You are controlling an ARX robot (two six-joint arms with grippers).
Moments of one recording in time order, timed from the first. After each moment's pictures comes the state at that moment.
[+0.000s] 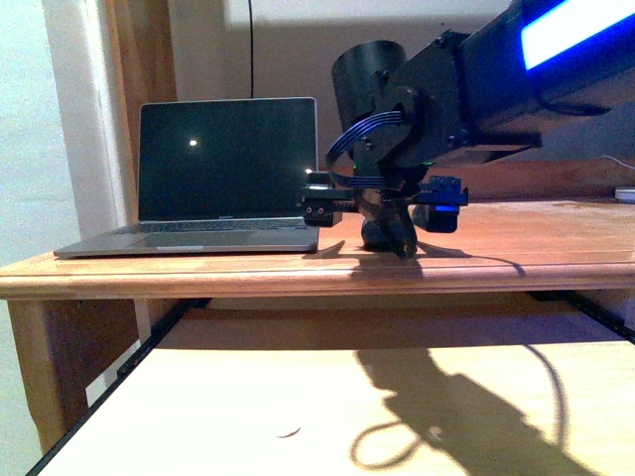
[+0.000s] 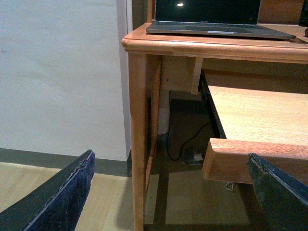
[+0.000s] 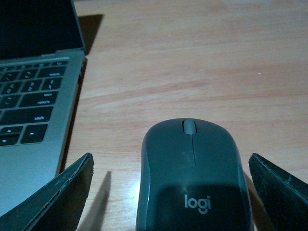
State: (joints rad) left arm -0.01 0.01 0.01 0.00 0.00 -0.01; right arm 0.54 2.21 2.02 -0.08 0.47 0.24
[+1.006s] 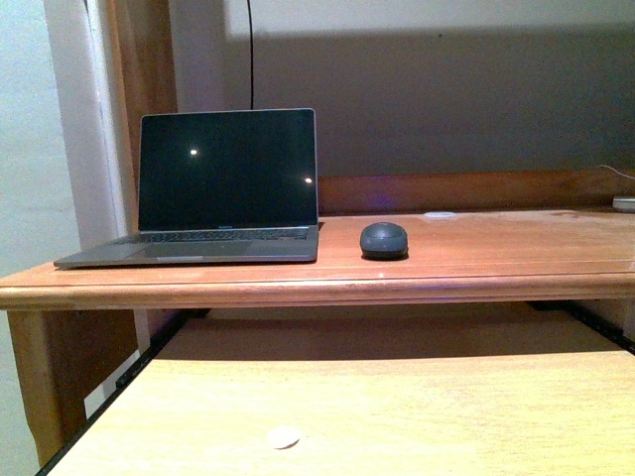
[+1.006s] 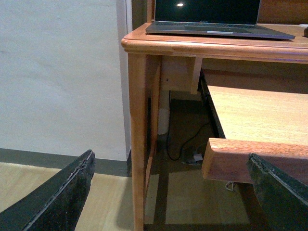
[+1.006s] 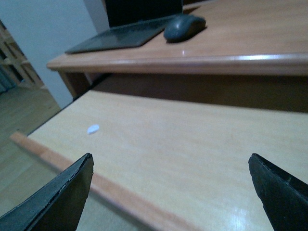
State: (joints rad) left arm -0.01 0.01 0.01 0.00 0.00 -0.01; right arm -0.30 0.94 0.31 0.38 -1.10 0.02
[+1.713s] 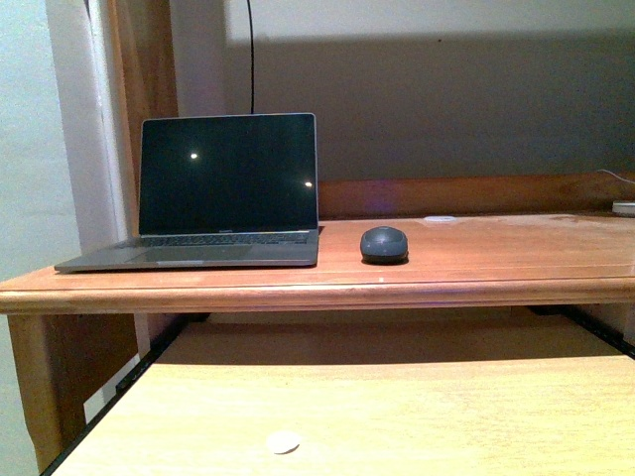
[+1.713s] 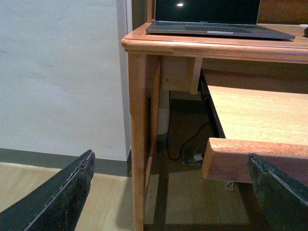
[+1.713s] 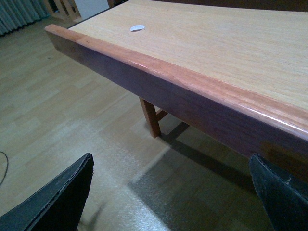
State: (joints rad) left arm -0.01 0.01 0.01 0.00 0.00 -0.01; right arm -0.10 1.05 0.21 0.40 -0.97 -0.30
